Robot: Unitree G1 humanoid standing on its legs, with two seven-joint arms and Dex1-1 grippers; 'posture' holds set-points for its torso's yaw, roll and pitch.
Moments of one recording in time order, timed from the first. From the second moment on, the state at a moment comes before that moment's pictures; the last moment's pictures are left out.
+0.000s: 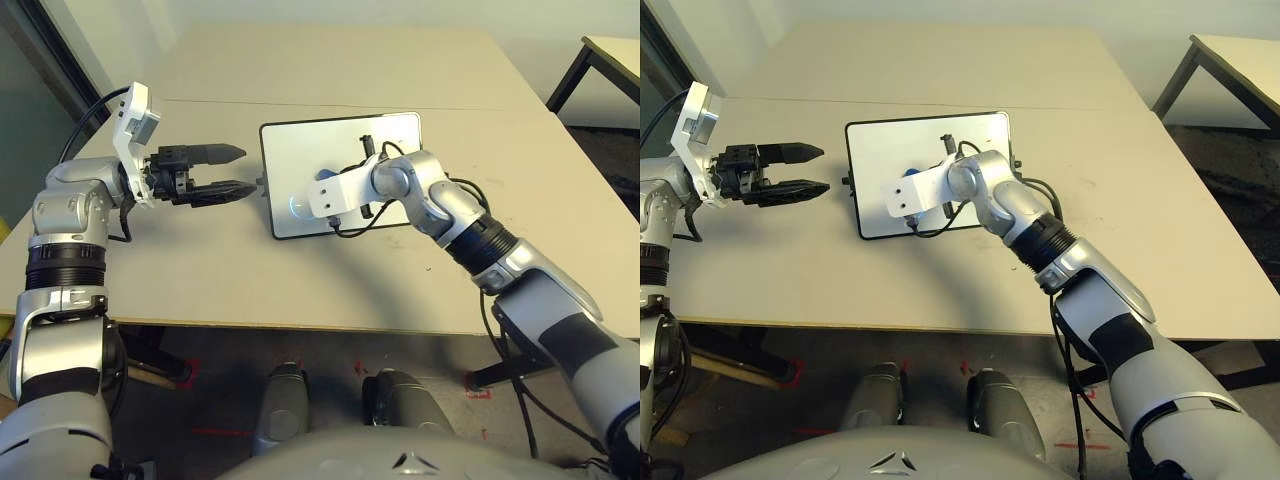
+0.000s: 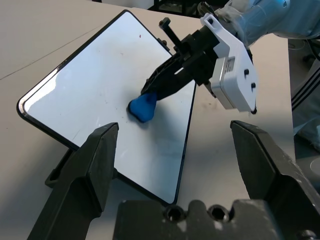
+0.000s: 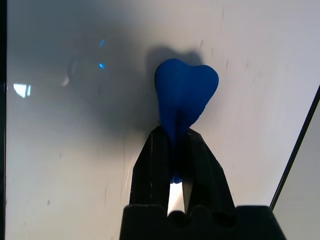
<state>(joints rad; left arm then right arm) -0.69 0.78 0.10 0.44 -0.41 0.39 -1.47 -0.98 -0.22 0.63 0.43 -0.76 0.17 0.82</state>
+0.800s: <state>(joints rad) -0.68 0.78 0.11 0.44 -0.43 0.38 -1.46 -0.88 -0.22 0.21 -0.05 -0.33 0.80 1.04</state>
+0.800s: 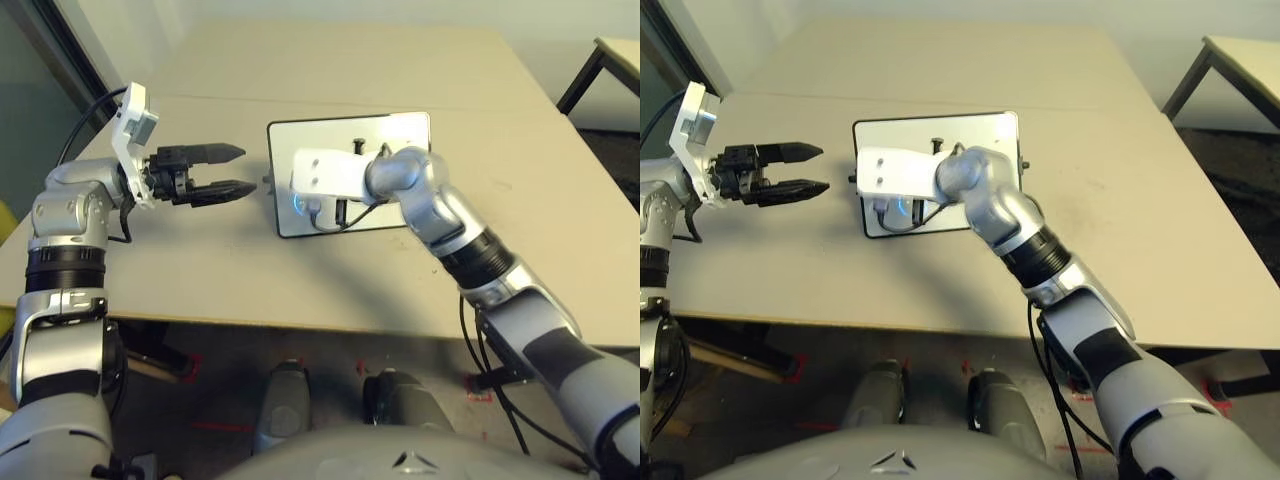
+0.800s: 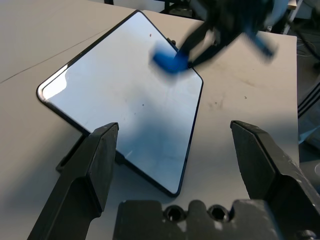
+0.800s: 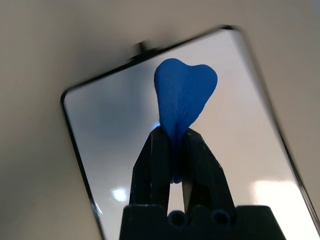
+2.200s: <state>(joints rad) -0.70 0.76 0.11 0.49 -0.43 0.34 -1.45 -0.61 -0.35 -0.27 0.16 0.04 1.24 0.35</state>
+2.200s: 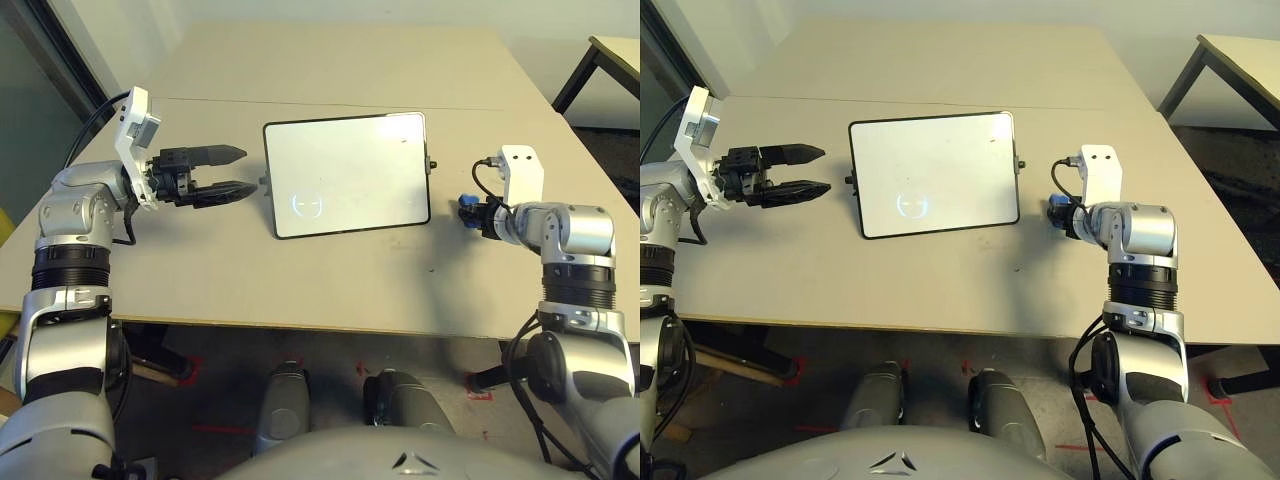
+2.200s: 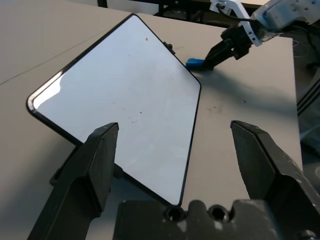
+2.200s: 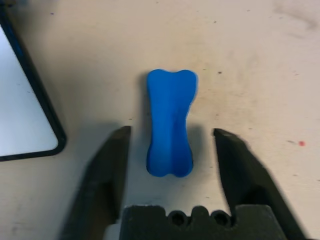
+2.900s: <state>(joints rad) -0.69 0.55 0.35 0.79 -0.27 -0.07 -0.48 -0.52 -0.38 -0.44 0.55 0.14 -0.02 0.23</state>
